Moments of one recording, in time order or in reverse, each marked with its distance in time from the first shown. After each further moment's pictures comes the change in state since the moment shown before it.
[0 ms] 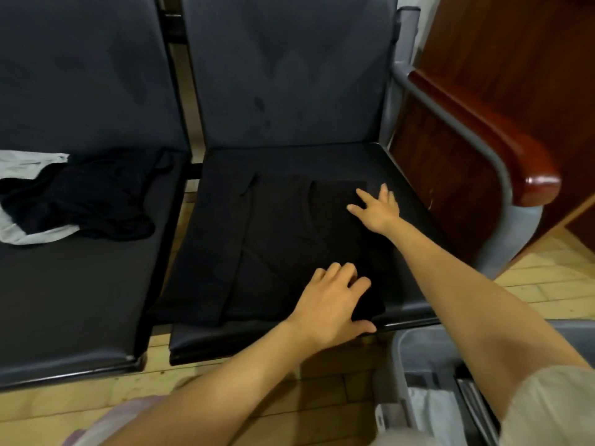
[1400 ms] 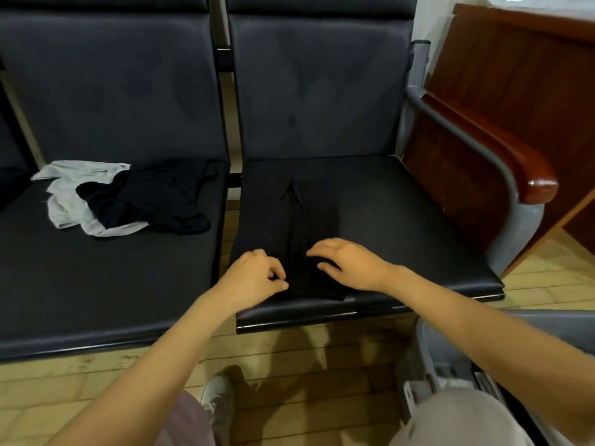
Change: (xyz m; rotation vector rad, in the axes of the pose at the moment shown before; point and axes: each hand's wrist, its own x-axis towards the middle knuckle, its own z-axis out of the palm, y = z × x) left_hand -0.121 -0.109 -0.080 -0.231 -0.119 -0.459; right_hand -0.148 -0.076 0.050 -0.128 0.041 -0.904
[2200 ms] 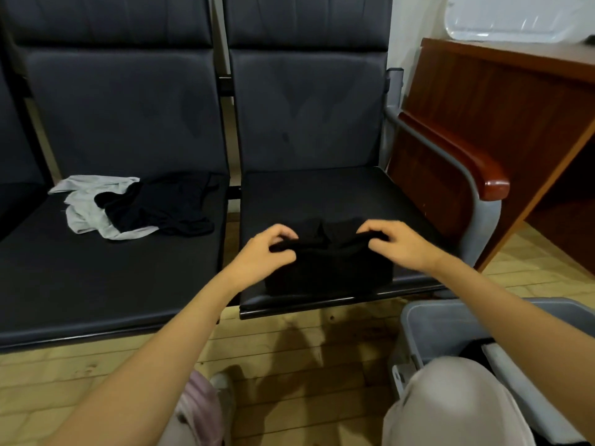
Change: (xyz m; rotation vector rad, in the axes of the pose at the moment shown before) left_hand -0.013 0.019 -0.007 -0.643 0.151 0.173; right_hand -0.086 -0.015 -0.083 0.477 0.173 0.273
